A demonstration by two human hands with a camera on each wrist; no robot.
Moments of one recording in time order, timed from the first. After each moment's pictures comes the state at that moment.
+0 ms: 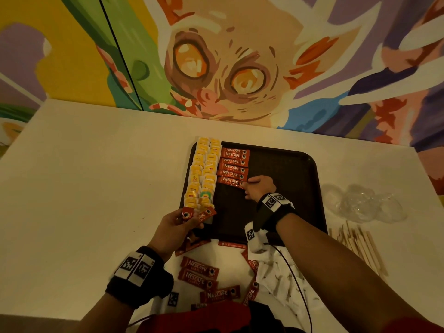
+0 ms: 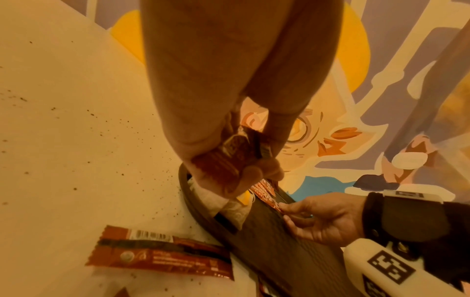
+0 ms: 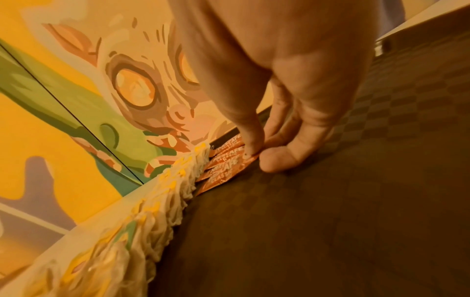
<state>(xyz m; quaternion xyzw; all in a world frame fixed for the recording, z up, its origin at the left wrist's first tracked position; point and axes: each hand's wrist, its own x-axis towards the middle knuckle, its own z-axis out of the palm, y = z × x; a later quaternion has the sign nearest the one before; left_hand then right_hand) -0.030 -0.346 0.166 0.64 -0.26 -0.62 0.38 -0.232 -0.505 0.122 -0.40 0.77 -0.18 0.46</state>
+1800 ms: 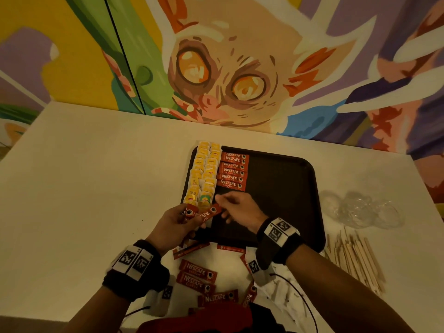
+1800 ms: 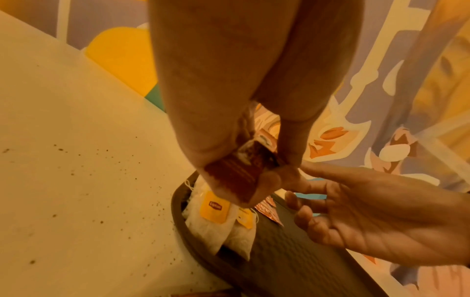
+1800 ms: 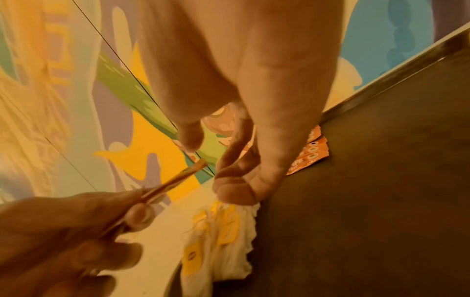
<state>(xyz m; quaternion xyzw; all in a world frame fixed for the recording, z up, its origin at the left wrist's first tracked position) -0.025 -0.355 0.181 0.62 -0.38 -0.60 0.34 -0.210 -0.442 0.165 -0.54 0.56 -0.14 0.61</state>
